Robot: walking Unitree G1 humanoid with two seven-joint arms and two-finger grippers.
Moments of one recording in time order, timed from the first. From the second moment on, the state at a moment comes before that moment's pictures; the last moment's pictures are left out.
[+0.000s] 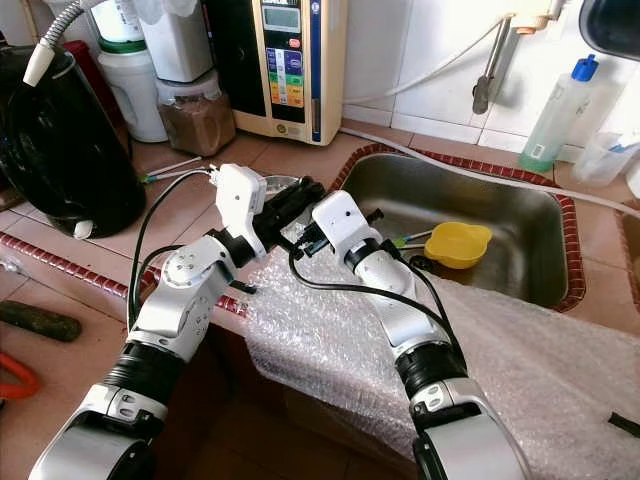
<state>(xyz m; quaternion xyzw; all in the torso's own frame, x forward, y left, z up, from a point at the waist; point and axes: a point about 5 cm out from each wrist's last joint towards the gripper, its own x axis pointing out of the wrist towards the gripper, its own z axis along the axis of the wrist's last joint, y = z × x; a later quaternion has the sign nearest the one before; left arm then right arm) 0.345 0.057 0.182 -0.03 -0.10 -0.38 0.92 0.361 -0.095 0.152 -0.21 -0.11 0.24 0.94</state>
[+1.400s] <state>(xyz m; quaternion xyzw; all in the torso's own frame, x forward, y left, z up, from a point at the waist) 0.322 0.095 0.134 -0.01 0.02 -0.37 0.93 0.368 -0.197 0.106 -0.21 0.06 0.02 0.98</state>
